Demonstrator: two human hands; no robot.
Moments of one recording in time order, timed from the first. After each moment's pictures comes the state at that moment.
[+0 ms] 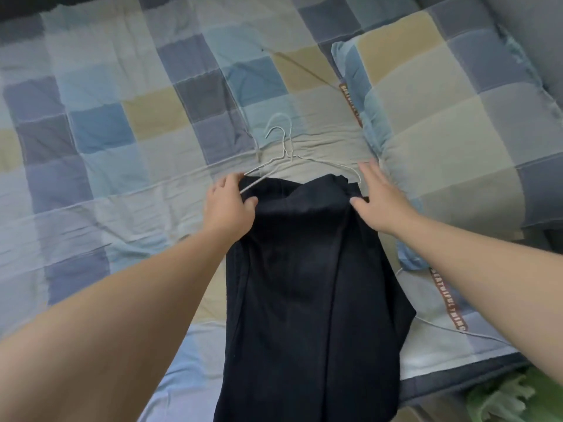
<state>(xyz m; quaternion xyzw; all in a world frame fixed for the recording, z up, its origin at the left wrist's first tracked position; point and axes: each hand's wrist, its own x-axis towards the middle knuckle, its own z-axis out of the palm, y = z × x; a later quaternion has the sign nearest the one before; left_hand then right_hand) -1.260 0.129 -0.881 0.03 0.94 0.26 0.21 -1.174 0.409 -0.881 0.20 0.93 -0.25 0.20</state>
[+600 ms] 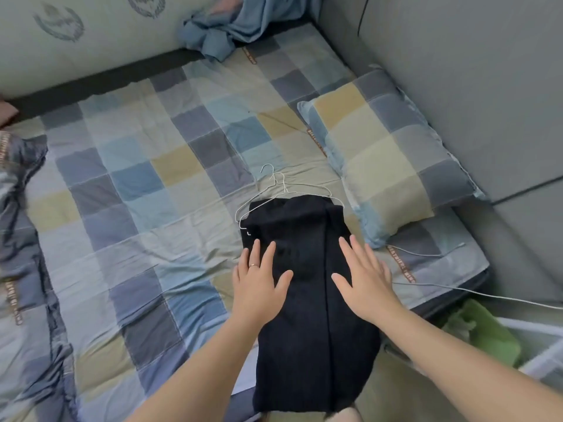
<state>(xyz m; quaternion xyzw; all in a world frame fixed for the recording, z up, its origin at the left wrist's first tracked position) -1.093 0.058 -0.706 0.17 0.93 0.20 0.26 -0.991 0.257 -0.681 0.27 0.92 -0.22 0.20</state>
